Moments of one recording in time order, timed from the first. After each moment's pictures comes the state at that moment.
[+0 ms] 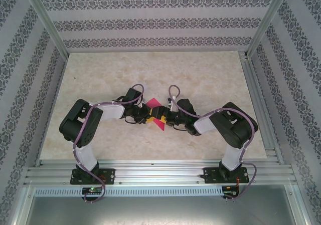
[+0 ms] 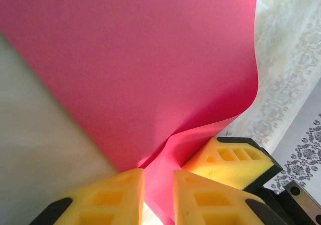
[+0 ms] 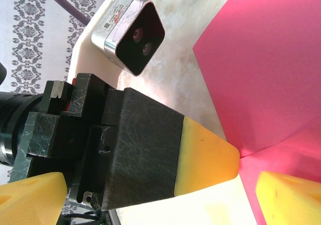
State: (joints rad) left arm -0.50 1.82 0.90 -0.10 0.59 -1.07; right arm 0.64 1.81 0.59 0.77 -0.55 1.01
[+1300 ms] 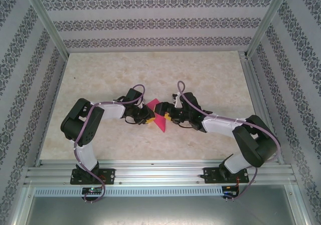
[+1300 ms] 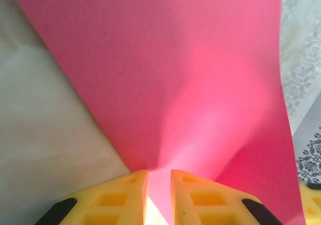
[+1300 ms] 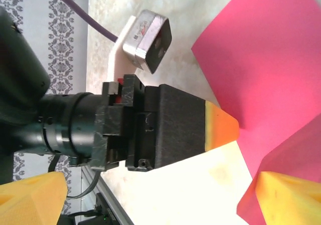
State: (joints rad) left arm -0.50 1.84 0.91 -0.12 0.59 -1.02; right arm 0.62 1.50 0.65 0.26 -0.47 0.96
